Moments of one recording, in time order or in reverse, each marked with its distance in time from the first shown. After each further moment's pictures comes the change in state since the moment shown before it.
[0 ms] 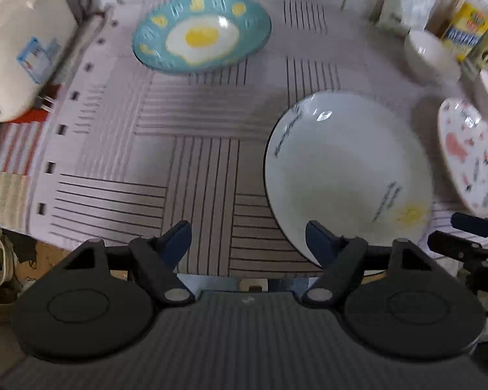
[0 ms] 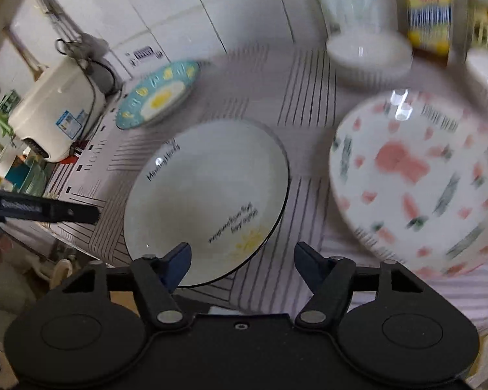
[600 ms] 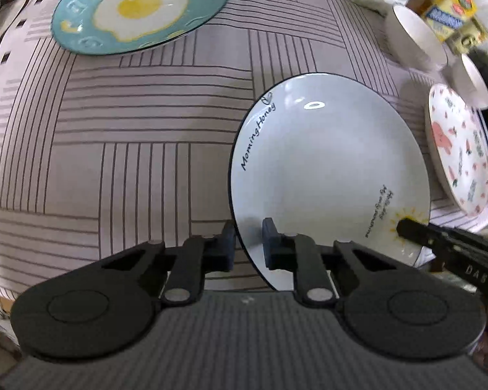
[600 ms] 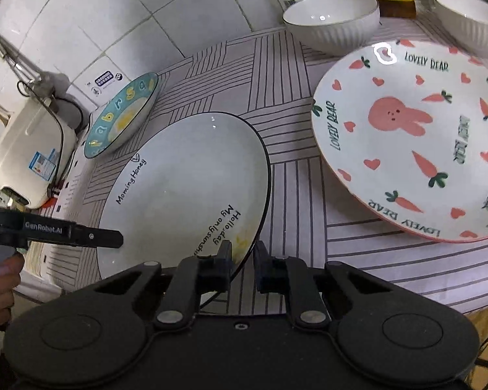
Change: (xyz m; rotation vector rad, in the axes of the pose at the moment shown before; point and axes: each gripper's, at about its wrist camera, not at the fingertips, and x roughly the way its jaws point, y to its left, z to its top) left arm 0.061 0.005 0.031 0.061 0.096 -0.194; right arm 0.038 -0.016 -0.016 0.195 -0.075 -0.015
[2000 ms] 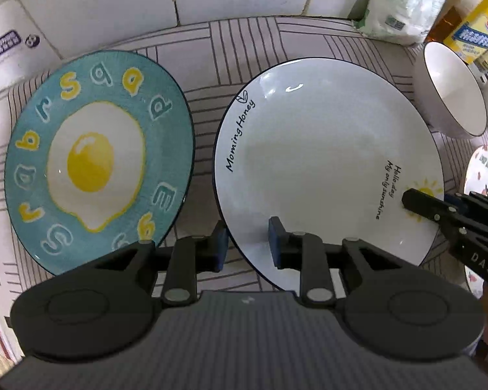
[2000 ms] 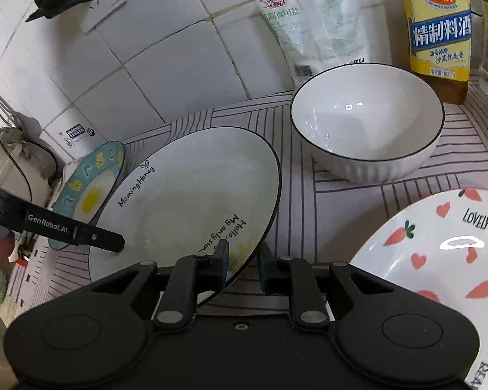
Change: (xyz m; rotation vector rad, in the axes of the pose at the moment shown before) left arm 0.035 -0.034 0.161 0.156 0.058 0.094; right arm 0.049 0.000 0.127 -0.084 -0.088 -0.048
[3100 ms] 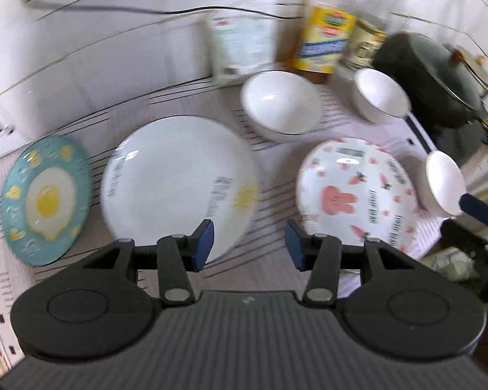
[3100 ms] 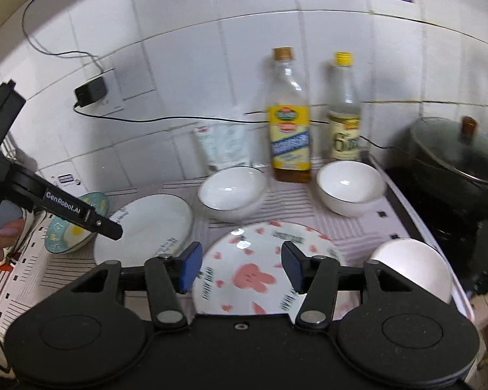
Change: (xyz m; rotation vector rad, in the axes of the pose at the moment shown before) left arm -0.120 -0.144 -0.050 0.207 -0.200 -0.082; right arm -0.233 -0.013 -0.064 -0.051 -0.296 -0.258
